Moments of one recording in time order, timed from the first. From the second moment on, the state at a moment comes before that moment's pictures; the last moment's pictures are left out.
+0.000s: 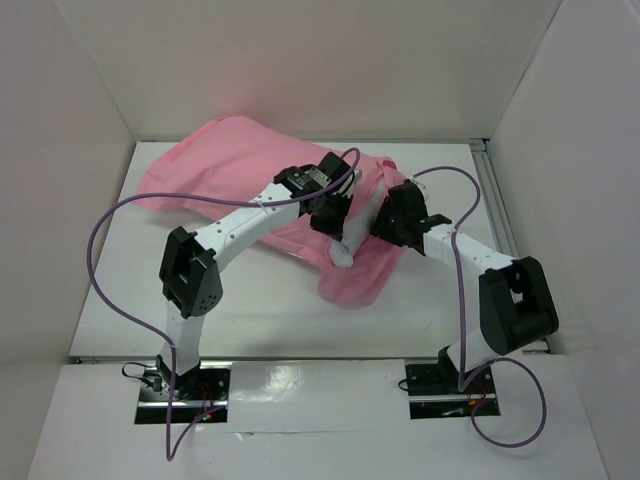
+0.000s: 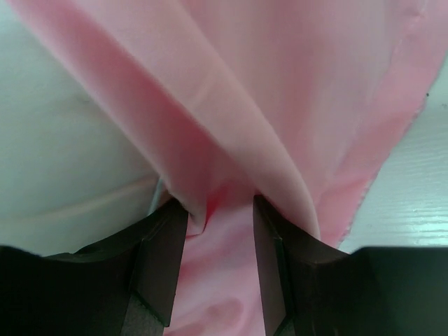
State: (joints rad) left arm -0.74 1.99 1.91 -0.93 0.08 -0.37; right arm 0.35 1.50 0.92 -0.23 0.09 0.70
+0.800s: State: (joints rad) left arm -0.67 2.03 1.97 -0.88 0.14 -0.64; right arm 0.40 1.18 1.02 -0.39 -0.24 0.33
